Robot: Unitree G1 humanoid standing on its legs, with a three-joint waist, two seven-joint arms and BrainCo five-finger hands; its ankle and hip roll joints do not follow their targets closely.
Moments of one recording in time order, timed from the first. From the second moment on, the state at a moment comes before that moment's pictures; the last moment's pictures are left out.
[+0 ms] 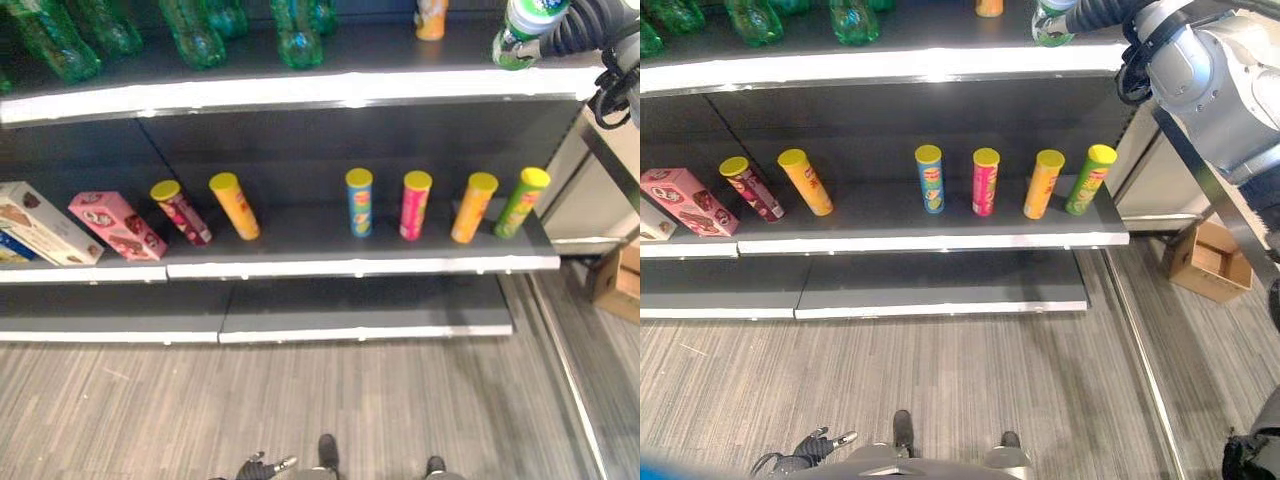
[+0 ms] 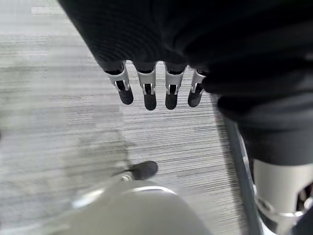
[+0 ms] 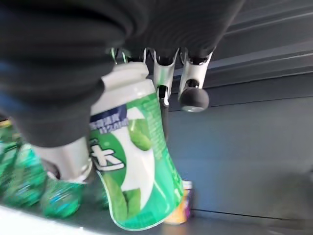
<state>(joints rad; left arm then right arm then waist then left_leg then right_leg) 0.07 0.23 -0.21 1.14 -0.14 -0.04 0.11 -1.42 -1.12 0.85 0.49 -0.12 -0.06 -0.16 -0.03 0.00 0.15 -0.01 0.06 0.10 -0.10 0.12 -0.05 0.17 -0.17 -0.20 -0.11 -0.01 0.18</state>
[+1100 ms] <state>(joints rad) 0.18 0.21 -0.25 1.19 -0.15 -0.03 0.12 -1.42 -0.95 0.80 1.19 -0.04 -0.01 -0.18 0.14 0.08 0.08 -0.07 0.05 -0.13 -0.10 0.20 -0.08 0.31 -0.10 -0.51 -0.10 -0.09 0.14</state>
